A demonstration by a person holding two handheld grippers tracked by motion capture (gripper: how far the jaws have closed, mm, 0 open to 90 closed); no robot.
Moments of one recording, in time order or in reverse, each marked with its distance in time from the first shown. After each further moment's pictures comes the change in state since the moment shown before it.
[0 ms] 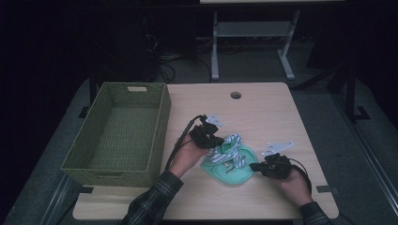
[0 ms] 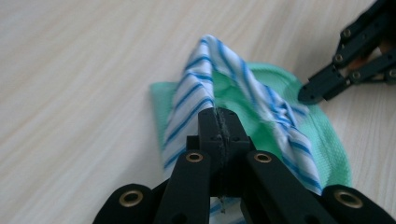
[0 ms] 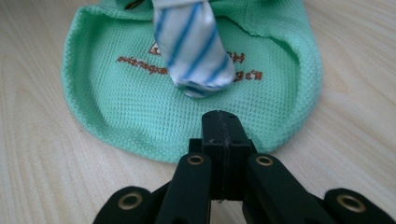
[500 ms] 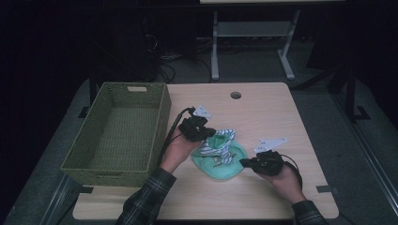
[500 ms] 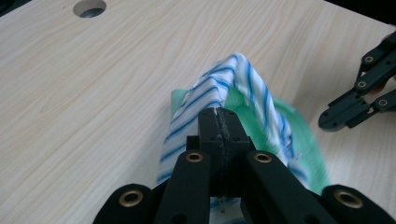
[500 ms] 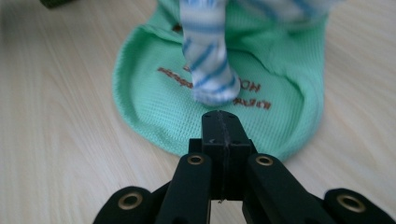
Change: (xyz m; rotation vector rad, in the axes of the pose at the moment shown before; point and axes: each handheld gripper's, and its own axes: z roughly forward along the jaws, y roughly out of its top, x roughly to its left) left arm 0.009 0.002 -0.025 -0.062 0.054 -0.008; right arm 0.019 0.031 0.003 -0.084 0.051 -0.053
